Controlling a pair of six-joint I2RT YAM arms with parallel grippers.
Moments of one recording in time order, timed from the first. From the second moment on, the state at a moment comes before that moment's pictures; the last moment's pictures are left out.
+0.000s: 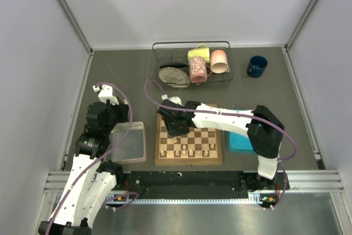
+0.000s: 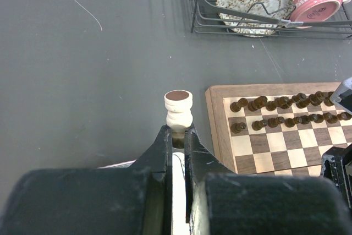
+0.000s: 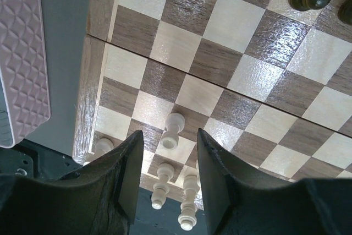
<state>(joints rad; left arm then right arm) -0.16 0.60 0.63 -0.38 0.04 -0.23 1.11 1.85 1.43 -0.74 0.16 0.76</state>
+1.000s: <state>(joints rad) -0.16 0.60 0.63 -0.38 0.04 -0.23 1.11 1.89 1.40 -0.72 0.14 0.76</state>
